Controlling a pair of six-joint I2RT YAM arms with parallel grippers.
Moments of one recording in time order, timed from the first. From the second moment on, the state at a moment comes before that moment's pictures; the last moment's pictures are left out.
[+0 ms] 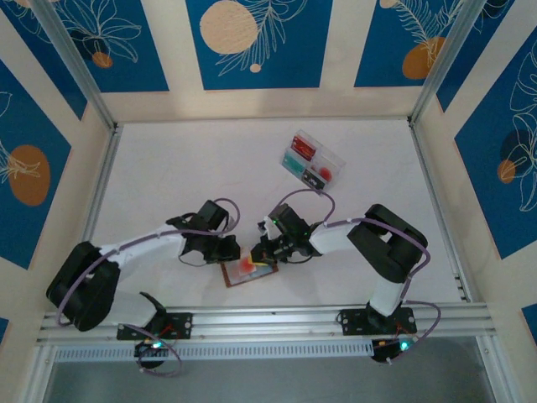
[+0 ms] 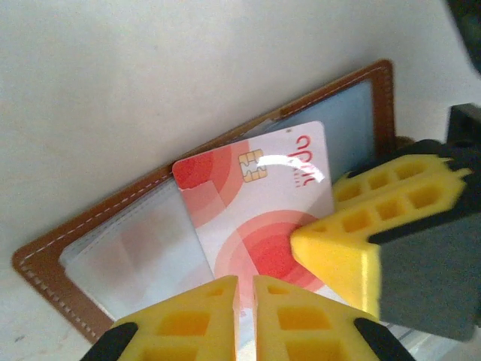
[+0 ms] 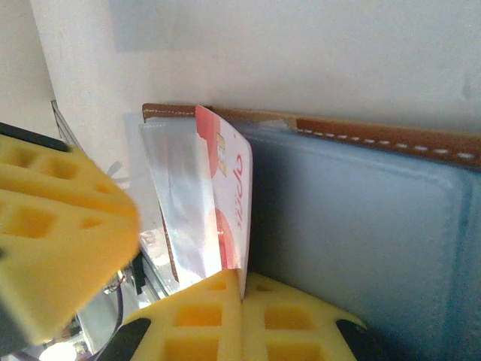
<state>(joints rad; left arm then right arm) -0.64 1.34 0.68 -0.51 0.37 -0.70 0.83 1.76 0.72 0.15 -0.66 0.90</state>
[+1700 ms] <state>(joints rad) -0.63 1.32 0.52 -0.48 0.41 -0.74 0.87 1.78 0.81 -0.02 -0.70 0.83</state>
